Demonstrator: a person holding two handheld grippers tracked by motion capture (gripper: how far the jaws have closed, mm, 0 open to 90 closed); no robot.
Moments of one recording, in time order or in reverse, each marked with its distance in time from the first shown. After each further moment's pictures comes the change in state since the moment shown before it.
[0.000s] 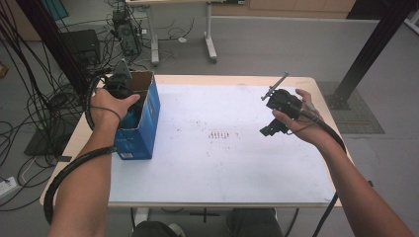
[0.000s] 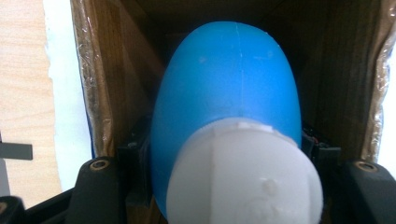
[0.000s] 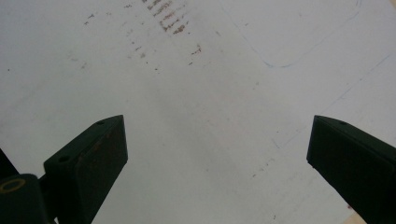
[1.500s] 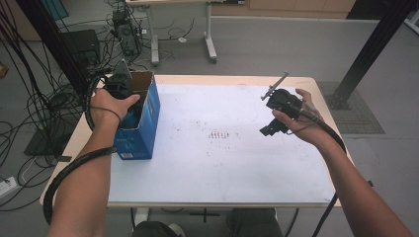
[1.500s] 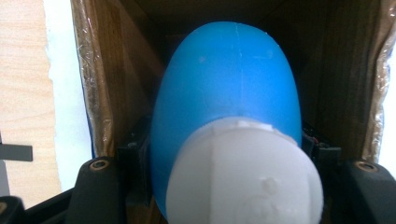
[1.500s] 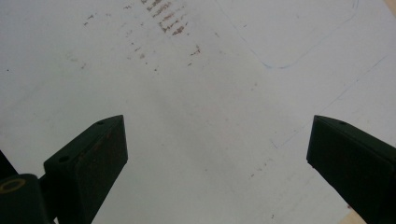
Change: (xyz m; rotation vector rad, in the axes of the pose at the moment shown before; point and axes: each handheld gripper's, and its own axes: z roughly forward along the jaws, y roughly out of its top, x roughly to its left) left arm 0.000 -0.001 0.000 -0.008 0.000 0.001; right arm 0.001 0.001 -0.002 -0.001 -0.009 -0.003
